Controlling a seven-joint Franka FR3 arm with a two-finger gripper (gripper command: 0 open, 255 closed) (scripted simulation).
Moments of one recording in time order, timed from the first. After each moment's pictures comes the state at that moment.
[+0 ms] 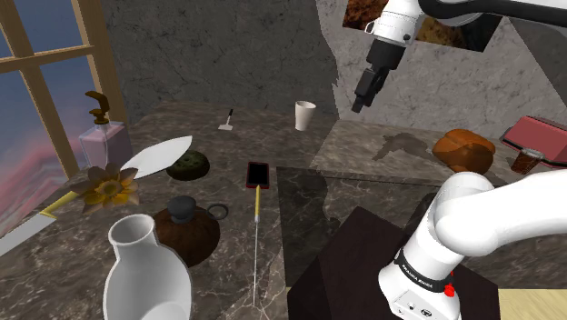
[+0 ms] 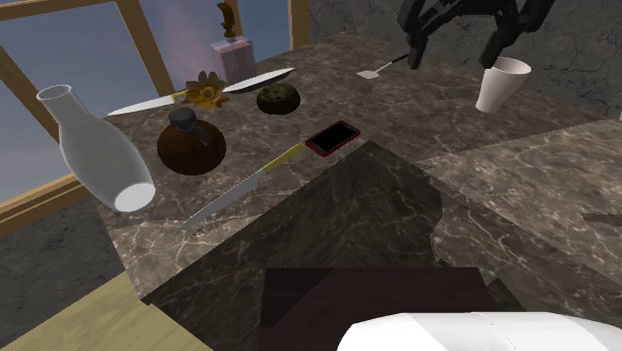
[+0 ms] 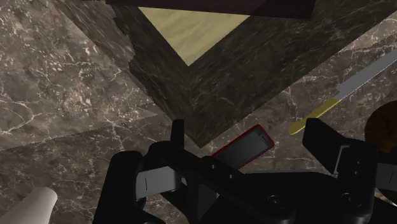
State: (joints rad) arm 0.00 -0.83 -0.07 -2.33 -0.03 1.59 -0.11
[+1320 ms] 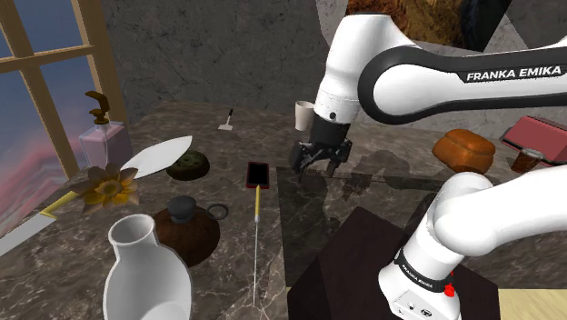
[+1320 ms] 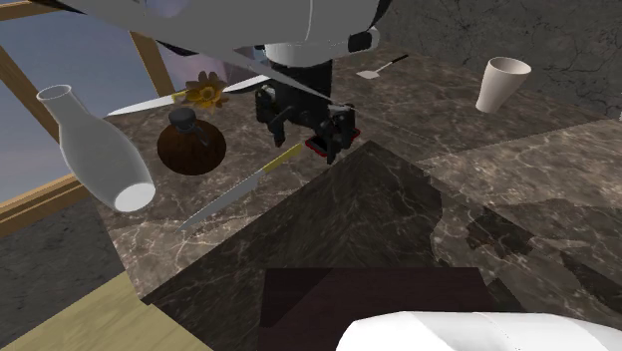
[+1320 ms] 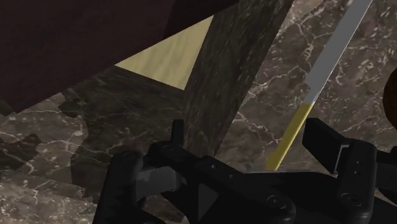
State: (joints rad) arm -0.02 -0.77 0.43 -2.61 0.29 1.91 0.65
